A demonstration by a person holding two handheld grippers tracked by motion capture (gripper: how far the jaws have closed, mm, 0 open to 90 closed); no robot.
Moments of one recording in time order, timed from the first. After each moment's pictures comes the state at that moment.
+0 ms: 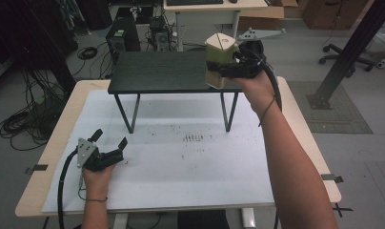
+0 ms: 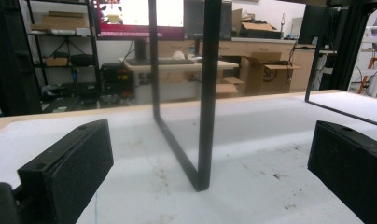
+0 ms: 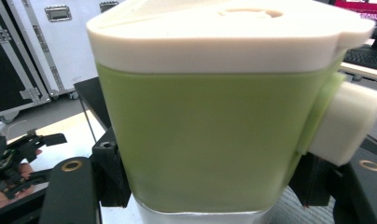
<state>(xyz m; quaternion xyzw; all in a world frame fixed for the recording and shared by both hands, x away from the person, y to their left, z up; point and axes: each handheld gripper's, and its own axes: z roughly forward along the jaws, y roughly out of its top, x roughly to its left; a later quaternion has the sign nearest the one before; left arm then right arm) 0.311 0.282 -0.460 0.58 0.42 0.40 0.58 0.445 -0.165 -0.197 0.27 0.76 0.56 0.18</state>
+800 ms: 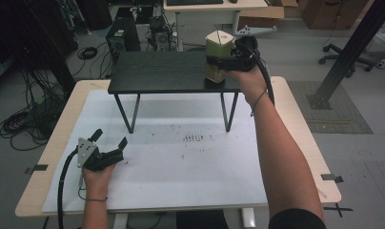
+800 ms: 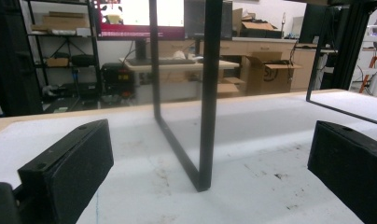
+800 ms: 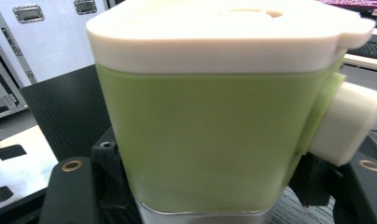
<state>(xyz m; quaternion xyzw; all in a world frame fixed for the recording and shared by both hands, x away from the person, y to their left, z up) 0.312 0.282 -0.460 0.58 0.42 0.40 0.57 0.487 -0.165 -0.214 0.30 0.76 0.55 0.19</state>
